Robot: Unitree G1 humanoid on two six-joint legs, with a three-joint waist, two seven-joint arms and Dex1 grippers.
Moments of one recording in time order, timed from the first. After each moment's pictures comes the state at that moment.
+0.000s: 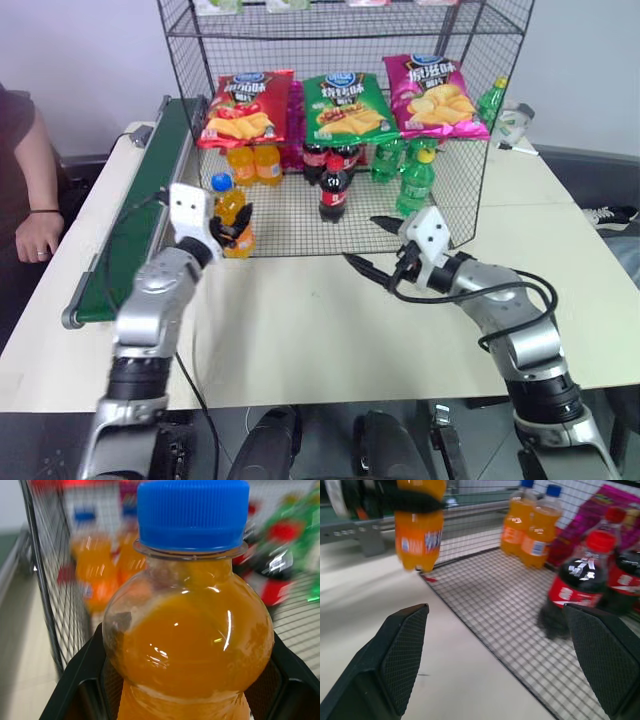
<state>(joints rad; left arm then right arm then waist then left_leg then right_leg) -0.45 0.30 0.09 0.13 -0.28 0.30 -0.24 -0.33 -0.47 0.06 -0.29 0.26 0.43 0.68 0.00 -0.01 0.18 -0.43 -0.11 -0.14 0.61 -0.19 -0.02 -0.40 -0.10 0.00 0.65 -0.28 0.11</state>
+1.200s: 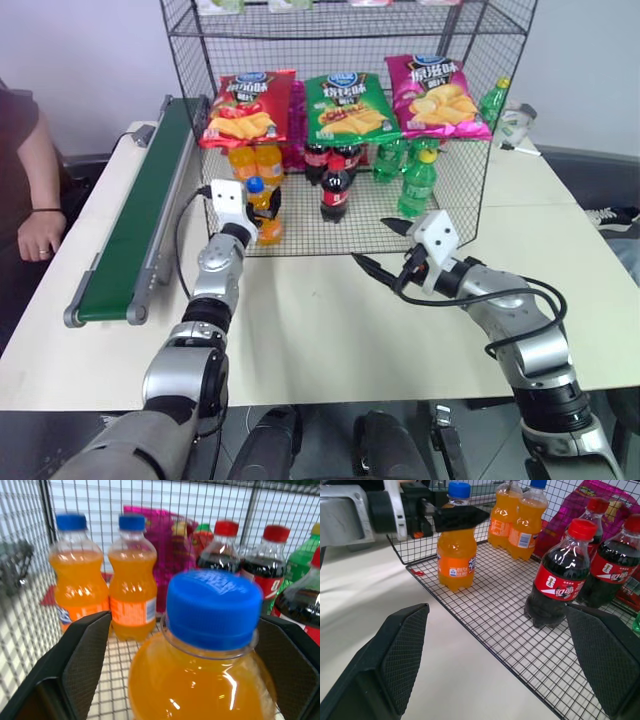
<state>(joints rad) -0.77 0.17 0.15 0.89 -0.19 -0.35 -0.31 -0.29 -0.48 0.05 -0.31 0.26 0.43 0.64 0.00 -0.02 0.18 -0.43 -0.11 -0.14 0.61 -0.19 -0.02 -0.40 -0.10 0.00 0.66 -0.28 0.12</state>
